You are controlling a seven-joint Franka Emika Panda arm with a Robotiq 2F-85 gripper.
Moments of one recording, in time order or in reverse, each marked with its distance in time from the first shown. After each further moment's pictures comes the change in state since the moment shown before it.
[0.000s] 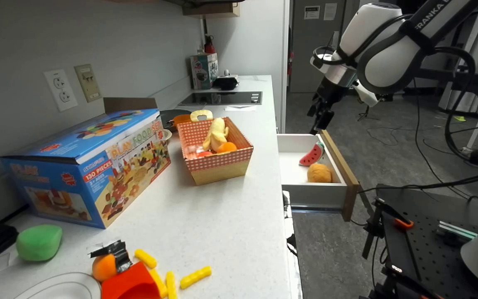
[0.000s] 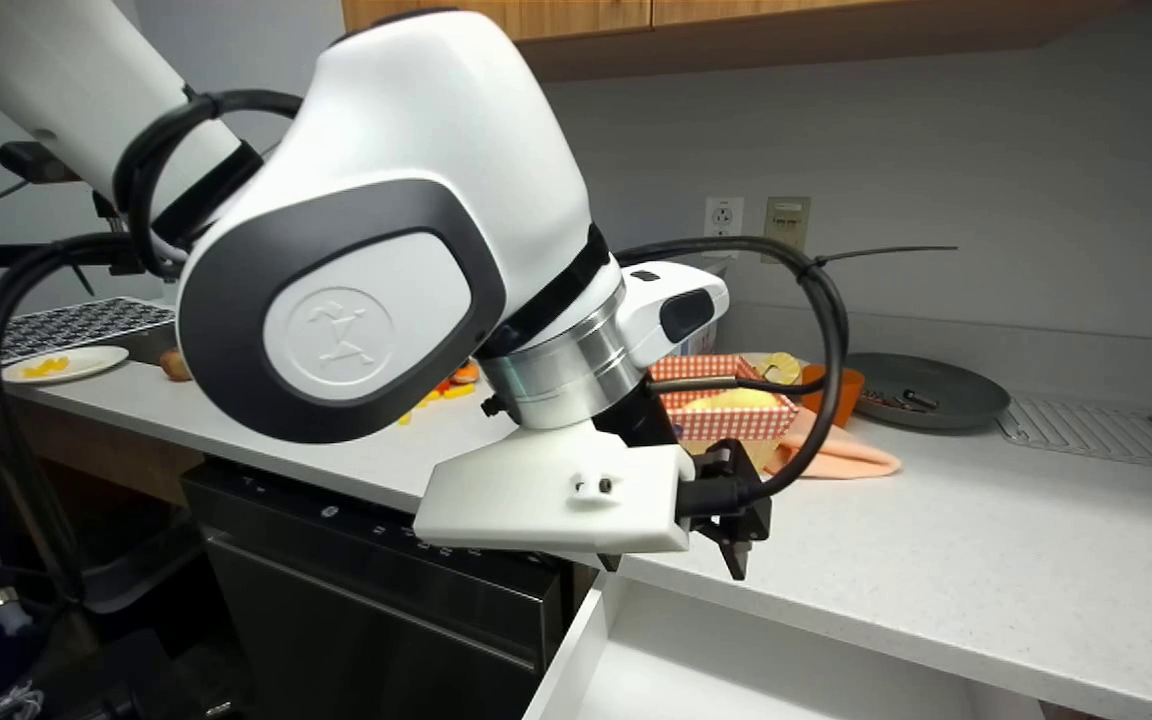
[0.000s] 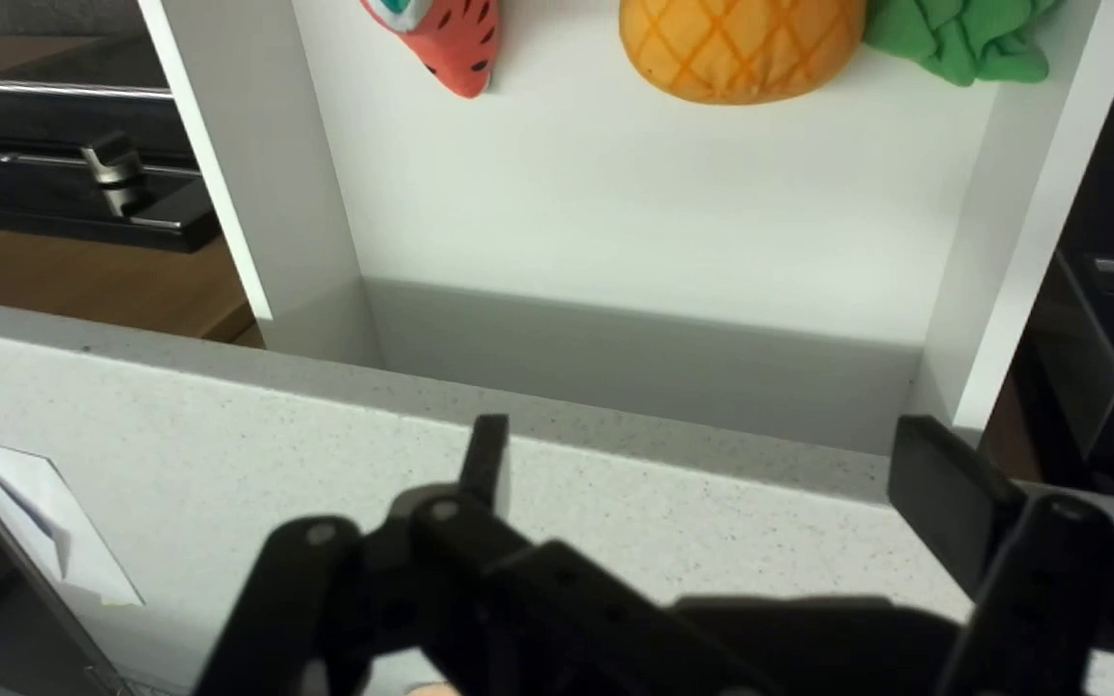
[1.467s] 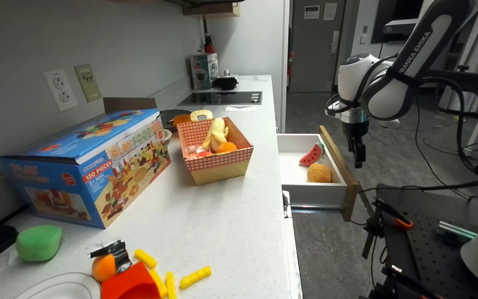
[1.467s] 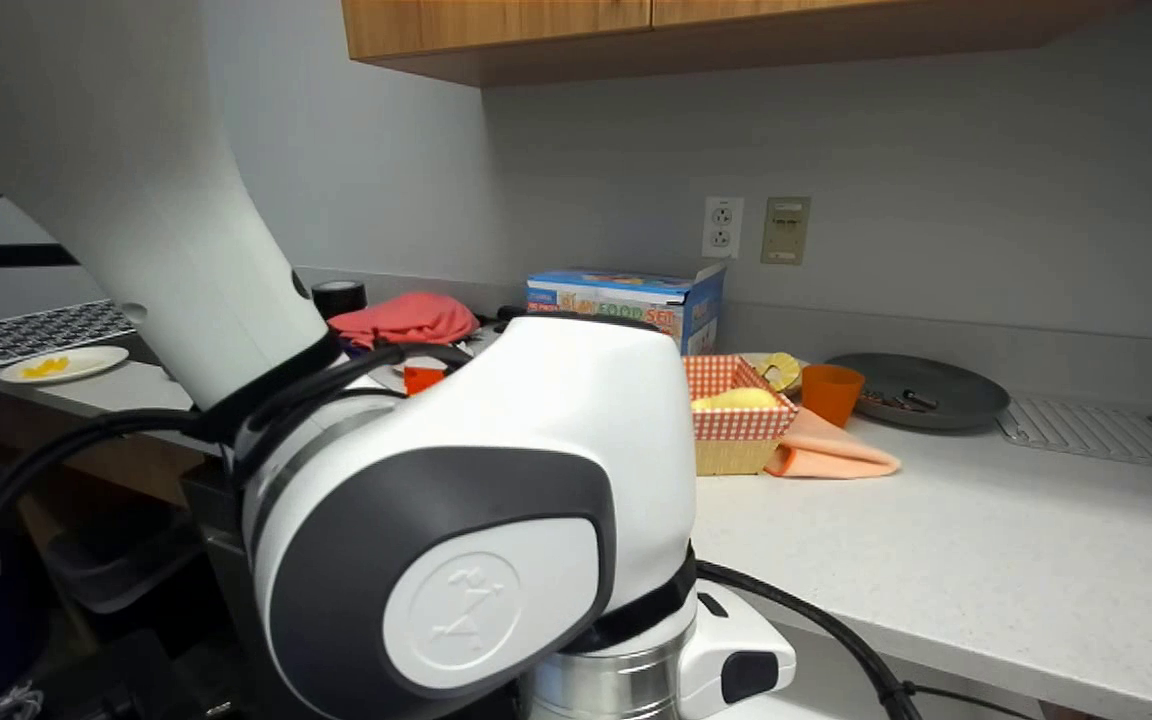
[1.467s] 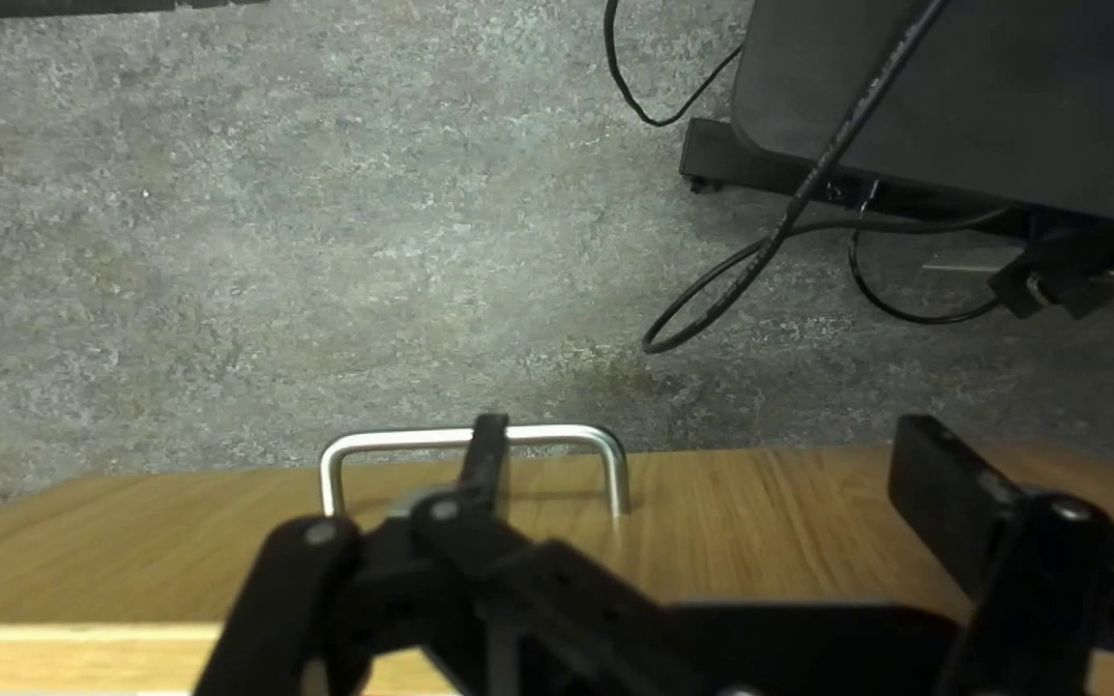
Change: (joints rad) arm -0.066 0.295 -0.145 0.074 -0.301 -0.283 0.146
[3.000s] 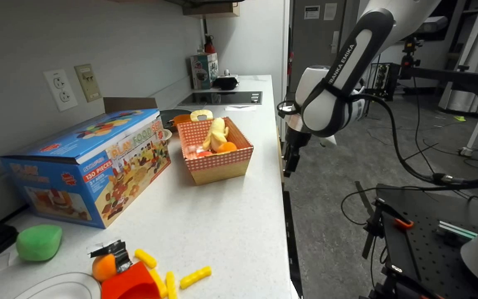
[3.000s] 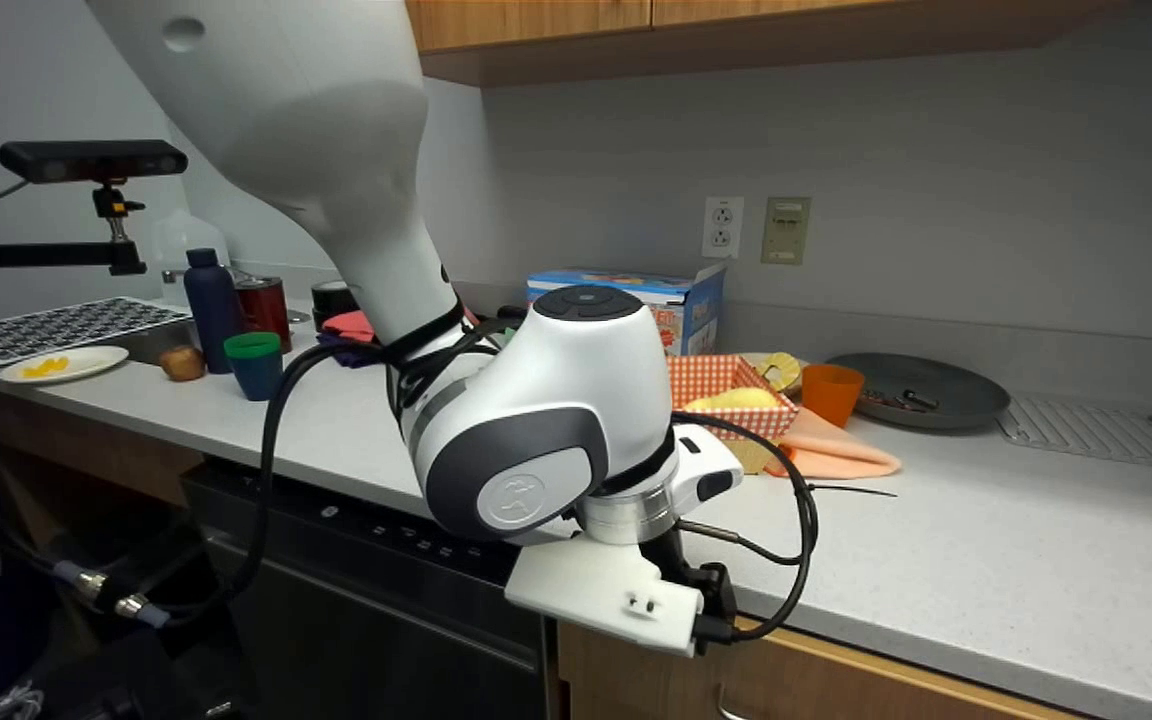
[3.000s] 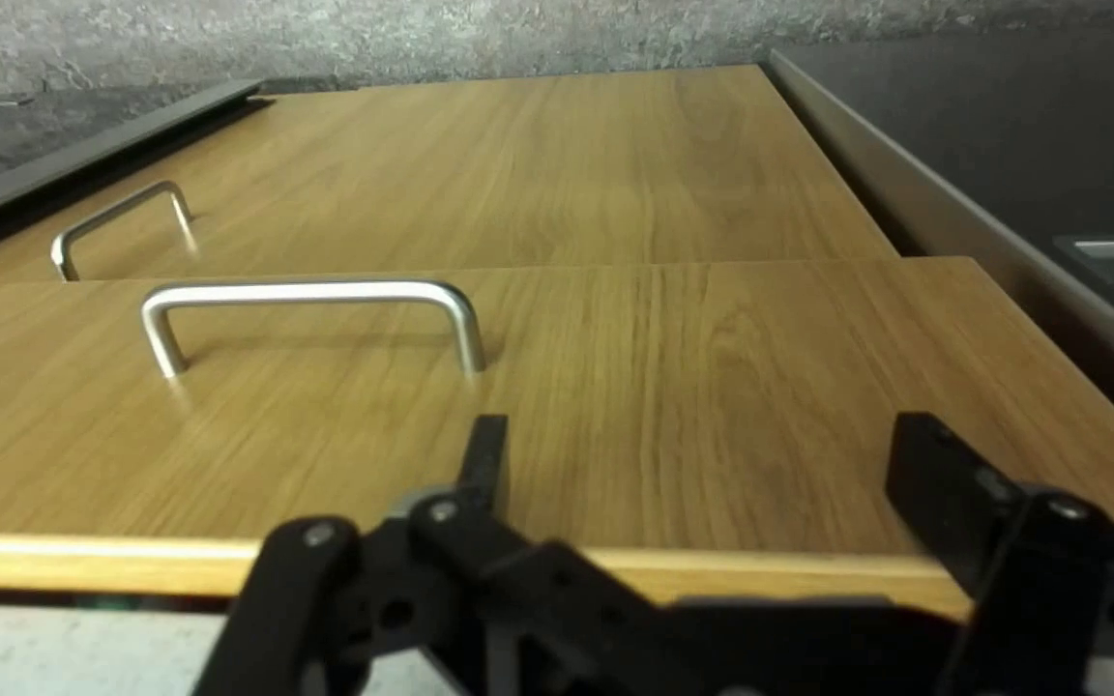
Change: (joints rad) arm -0.068 0.230 0.448 0.182 0.612 0.355 -0.225
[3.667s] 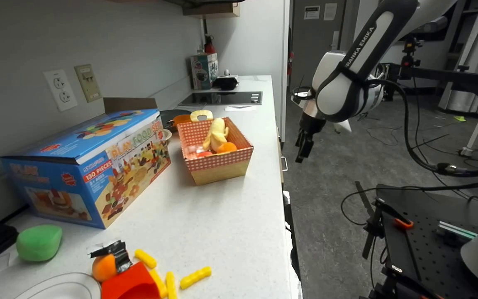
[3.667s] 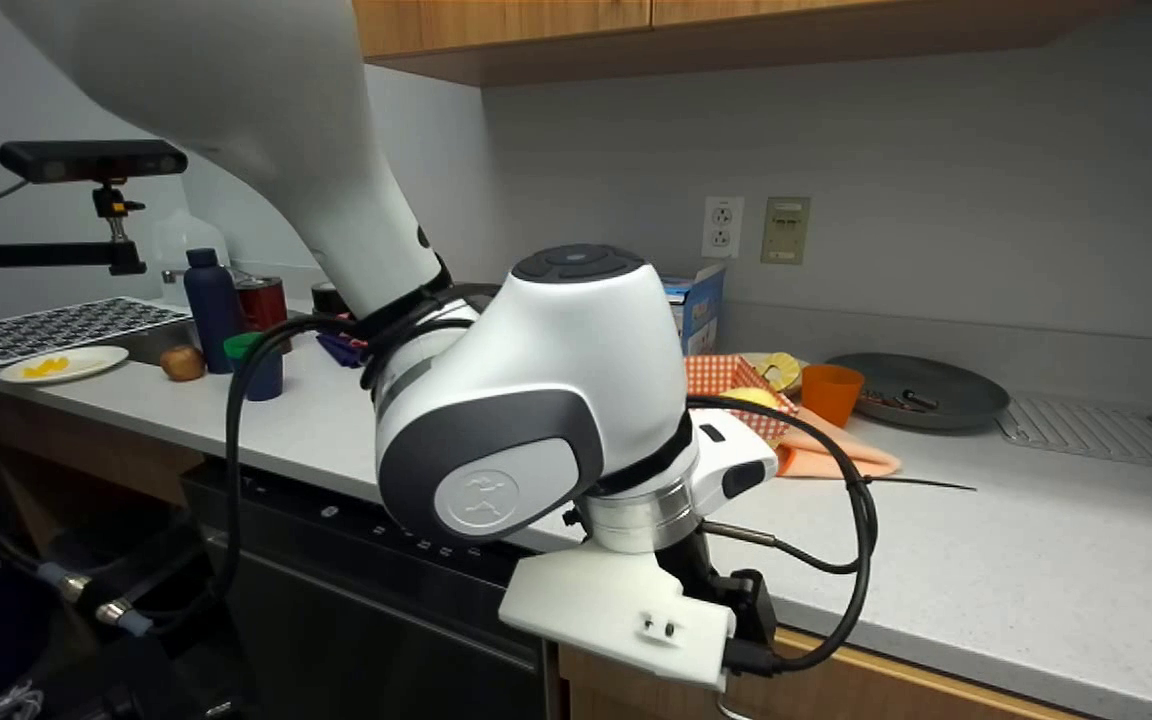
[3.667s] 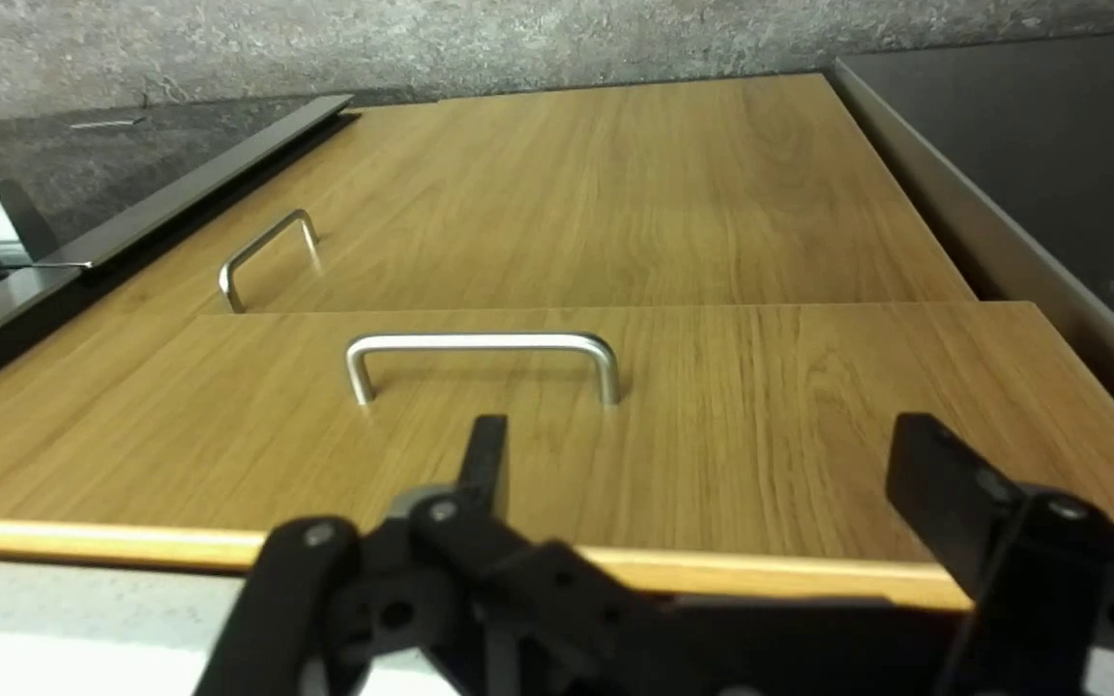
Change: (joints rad) arm -0.118 -0.136 0.025 -0.088 0.020 0.003 -0.088
